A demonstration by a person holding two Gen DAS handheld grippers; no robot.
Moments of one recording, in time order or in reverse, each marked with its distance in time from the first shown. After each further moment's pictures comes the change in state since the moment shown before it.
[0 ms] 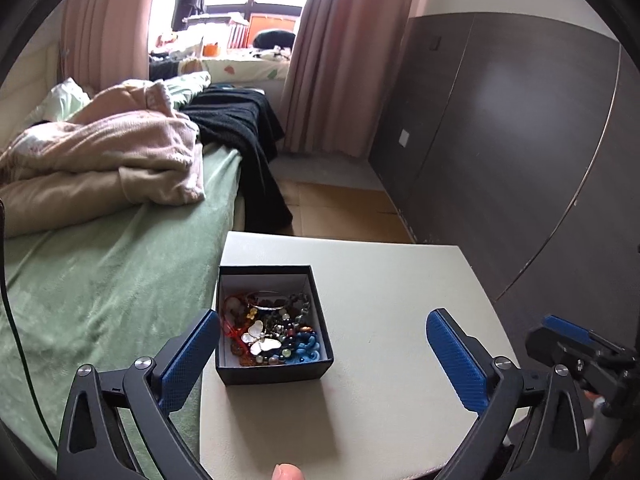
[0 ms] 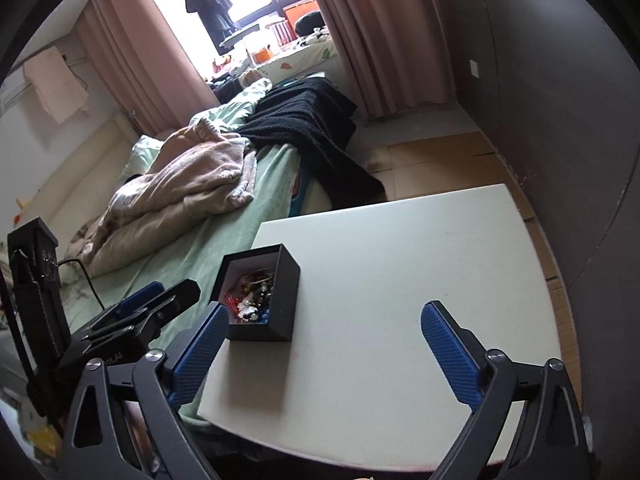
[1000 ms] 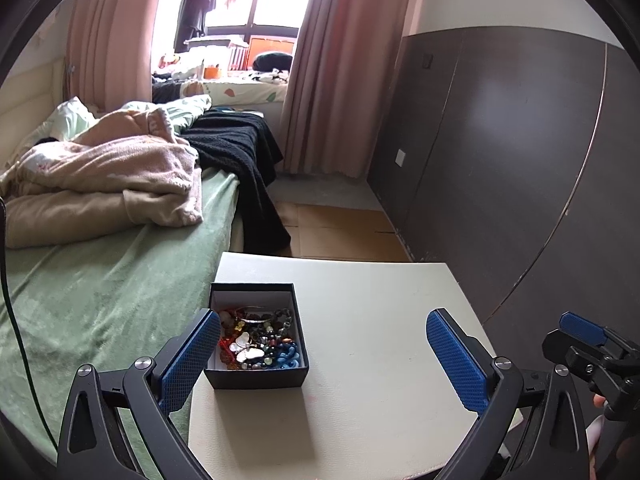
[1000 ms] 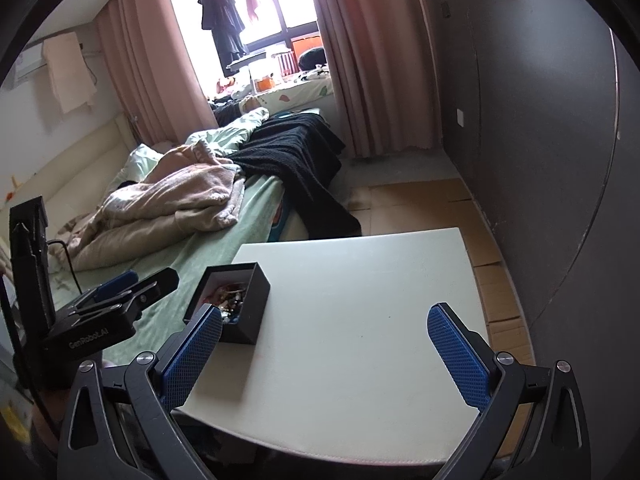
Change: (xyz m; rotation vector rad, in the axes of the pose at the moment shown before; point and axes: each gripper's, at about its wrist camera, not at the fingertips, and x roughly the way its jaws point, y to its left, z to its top) left arm -0.024 -0.025 0.001 0.018 -0.080 0.014; right arm -0.053 -0.014 -0.005 -0.097 -0.107 -0.063
